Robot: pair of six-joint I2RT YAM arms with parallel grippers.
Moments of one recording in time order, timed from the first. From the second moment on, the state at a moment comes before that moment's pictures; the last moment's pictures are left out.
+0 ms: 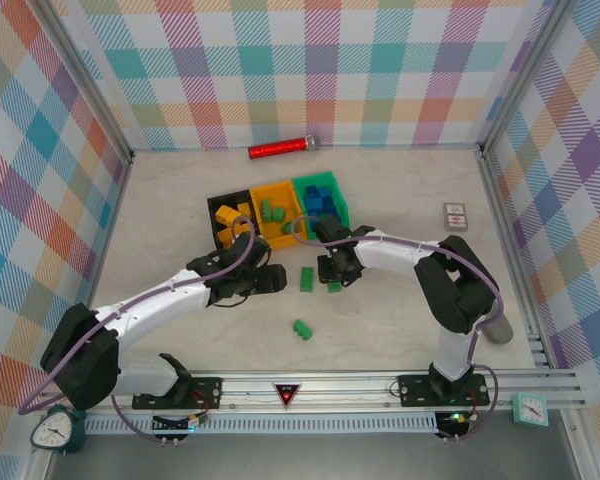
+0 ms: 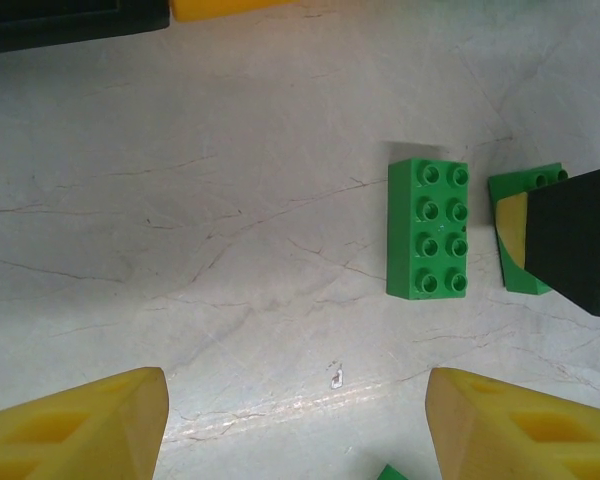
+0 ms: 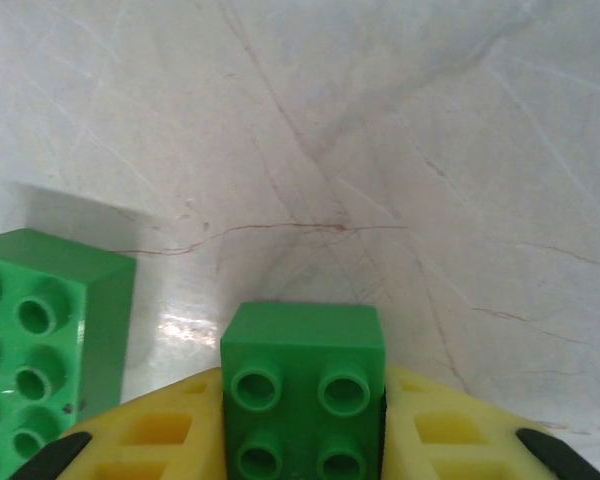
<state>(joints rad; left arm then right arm) -0.70 1.29 0.80 -0.50 -0.03 -0.71 0.73 1.83 1.14 -0.59 0.00 0.54</state>
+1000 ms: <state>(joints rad) -0.70 1.07 0.66 -0.58 -0.10 -0.81 0.71 2.11 1.84 -0.76 -0.06 0.39</state>
